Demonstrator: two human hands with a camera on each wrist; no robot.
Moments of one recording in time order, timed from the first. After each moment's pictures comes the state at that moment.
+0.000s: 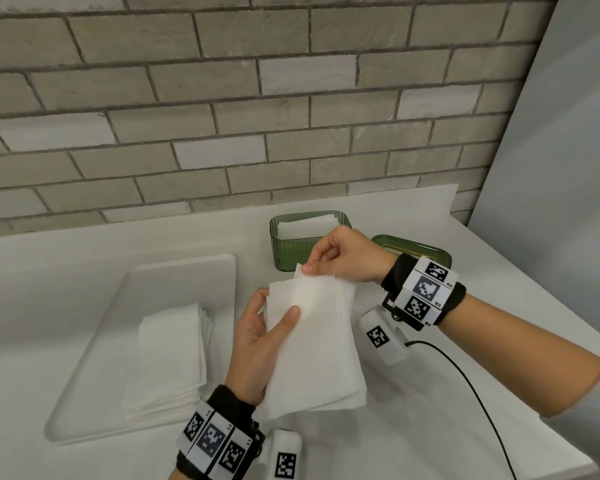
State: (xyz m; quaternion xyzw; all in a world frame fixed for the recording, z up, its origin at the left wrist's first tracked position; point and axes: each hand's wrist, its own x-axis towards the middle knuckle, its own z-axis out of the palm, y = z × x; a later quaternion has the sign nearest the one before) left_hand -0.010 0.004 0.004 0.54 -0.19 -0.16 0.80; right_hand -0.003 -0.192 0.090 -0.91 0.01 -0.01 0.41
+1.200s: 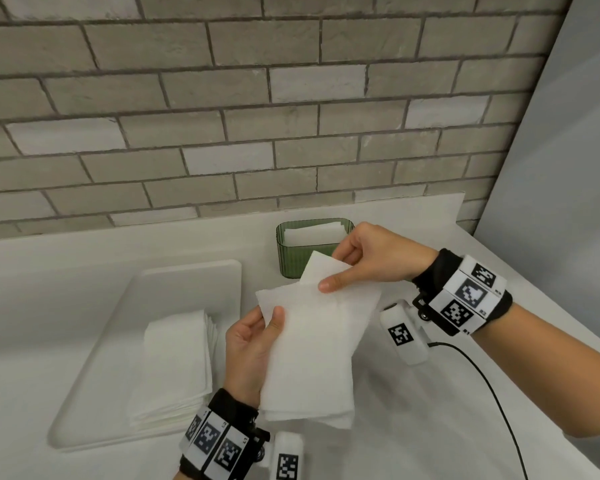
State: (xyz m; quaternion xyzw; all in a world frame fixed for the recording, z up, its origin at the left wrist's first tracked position) left_hand 0.007 0.008 -0.006 0.51 -0.10 -0.13 0.84; right_hand -0.025 -0.198 0.128 -0.93 0.01 0.04 0.37
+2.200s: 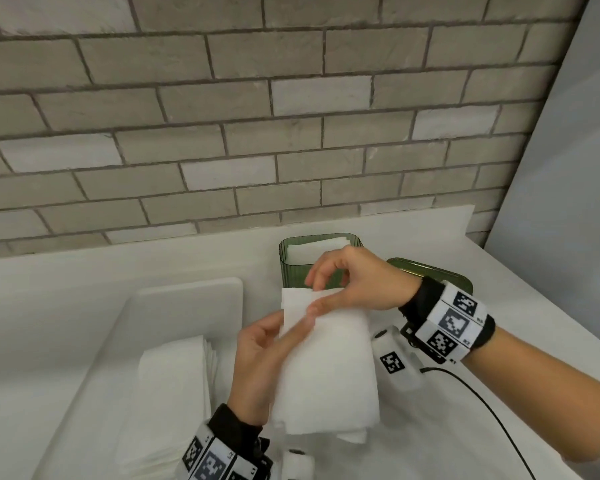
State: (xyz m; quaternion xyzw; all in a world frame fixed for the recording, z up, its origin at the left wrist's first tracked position) left_hand 0.026 -0.004 0.021 0.56 -0.17 -0.17 0.79; right_hand 0.016 -0.193 0.104 -0.93 -0.07 -0.02 0.36
